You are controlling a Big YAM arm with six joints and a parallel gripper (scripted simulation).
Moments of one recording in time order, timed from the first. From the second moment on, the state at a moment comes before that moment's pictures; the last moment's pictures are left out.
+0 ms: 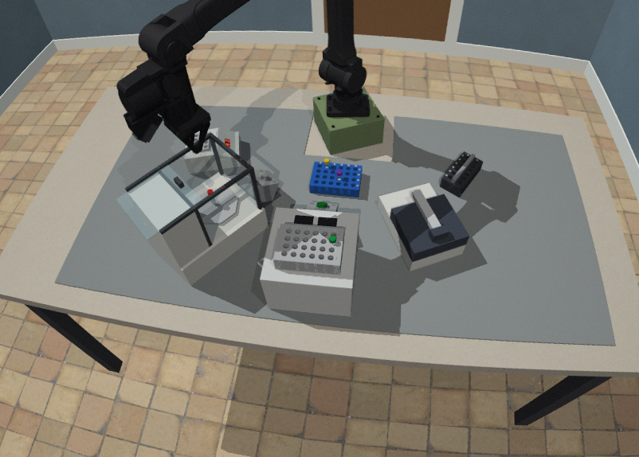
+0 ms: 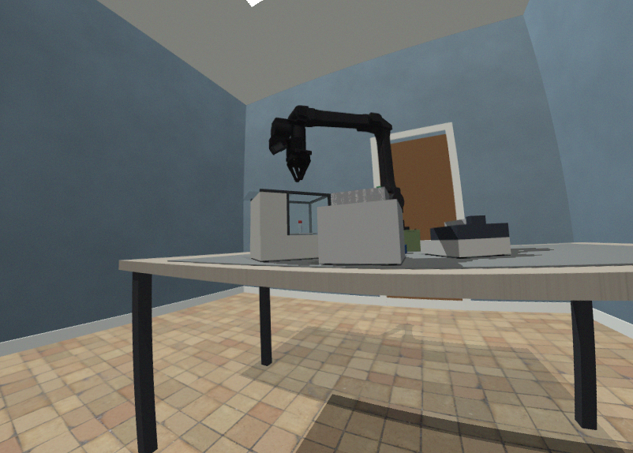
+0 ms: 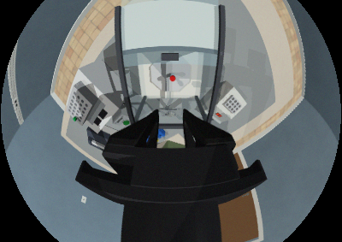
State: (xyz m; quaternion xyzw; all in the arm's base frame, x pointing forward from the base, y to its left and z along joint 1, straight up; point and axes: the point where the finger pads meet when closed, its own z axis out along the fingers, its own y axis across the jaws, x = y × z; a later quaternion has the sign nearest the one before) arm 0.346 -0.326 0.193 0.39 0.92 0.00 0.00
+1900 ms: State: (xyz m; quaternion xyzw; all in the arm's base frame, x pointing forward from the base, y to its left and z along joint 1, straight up) arm 0.390 -0.367 0.198 -0.29 0.96 -0.01 0.00
